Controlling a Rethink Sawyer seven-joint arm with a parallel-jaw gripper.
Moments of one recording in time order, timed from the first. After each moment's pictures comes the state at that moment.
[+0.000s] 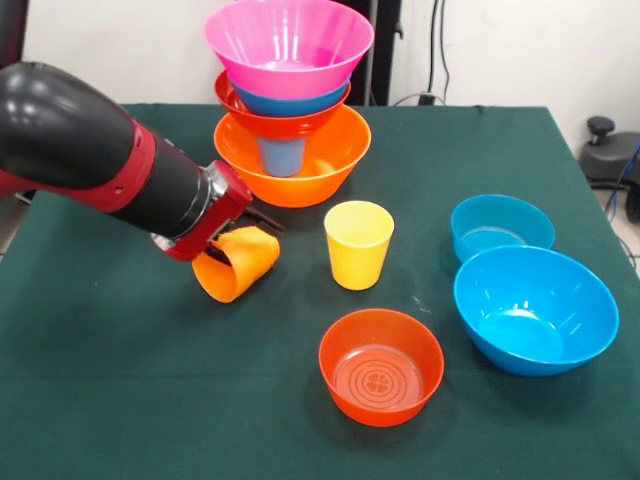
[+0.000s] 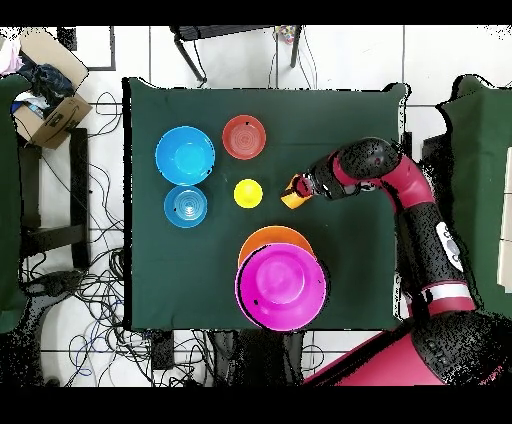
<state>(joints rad) -0.96 -0.07 0.81 1.15 -0.44 1.34 1.08</state>
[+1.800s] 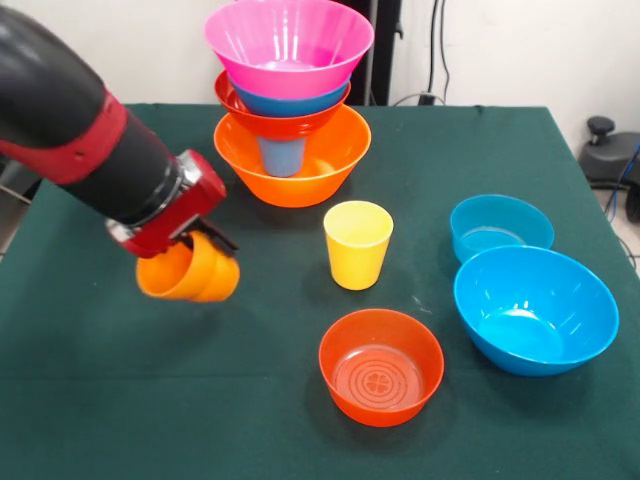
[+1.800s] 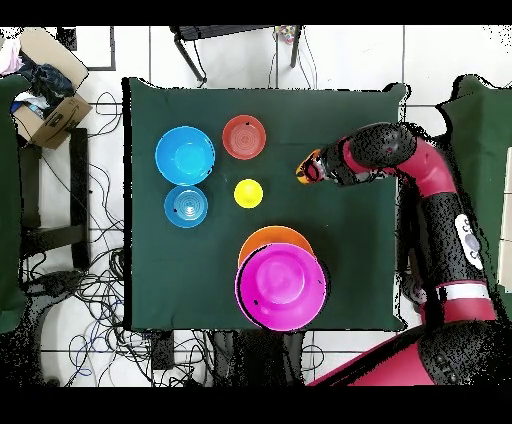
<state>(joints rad) -0.95 -0.18 0.85 1.13 -0.49 1.28 1.08</state>
